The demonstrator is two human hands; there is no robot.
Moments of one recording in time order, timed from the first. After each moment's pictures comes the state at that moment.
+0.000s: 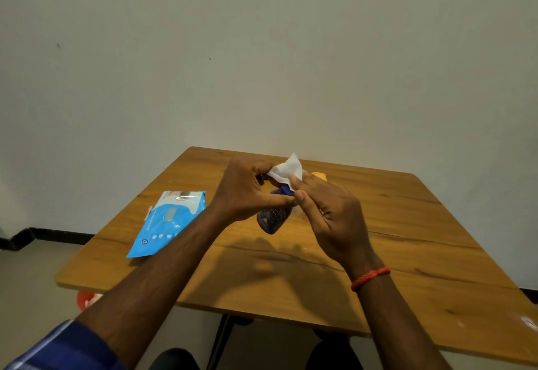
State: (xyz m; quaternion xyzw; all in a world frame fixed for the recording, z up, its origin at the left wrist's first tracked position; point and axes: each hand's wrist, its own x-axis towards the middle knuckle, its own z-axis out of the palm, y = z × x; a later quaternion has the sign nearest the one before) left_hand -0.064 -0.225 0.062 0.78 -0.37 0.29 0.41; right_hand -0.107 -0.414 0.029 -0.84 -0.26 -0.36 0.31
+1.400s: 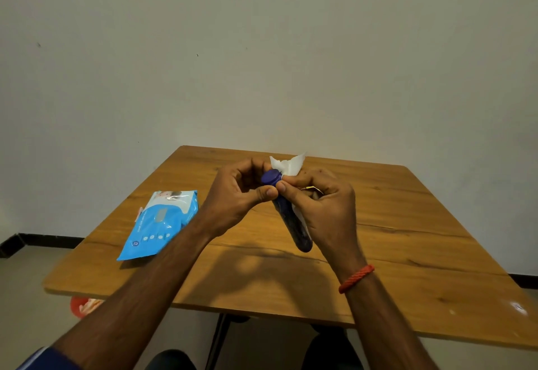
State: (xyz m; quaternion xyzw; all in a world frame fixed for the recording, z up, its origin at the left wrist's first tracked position) left_hand -0.084 -0.223 0.052 0.70 -0.32 0.08 0.64; right_hand -0.127 -0.393 0.052 -0.74 -0.15 -0.33 0.57
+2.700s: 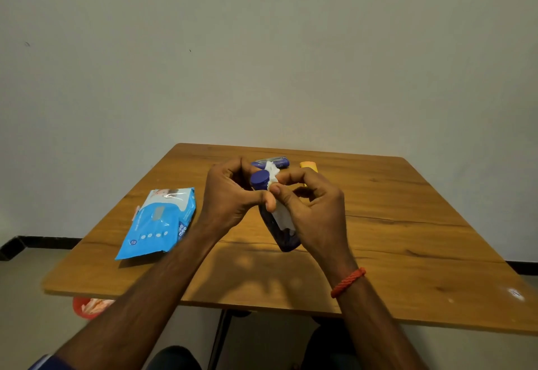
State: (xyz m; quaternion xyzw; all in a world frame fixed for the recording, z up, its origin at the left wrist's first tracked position) left_hand -0.081 -0.232 0.040 0.73 -0.26 0.21 0.60; right_hand -0.132 -0.384 0.039 -0.76 -0.13 -0.32 0.54
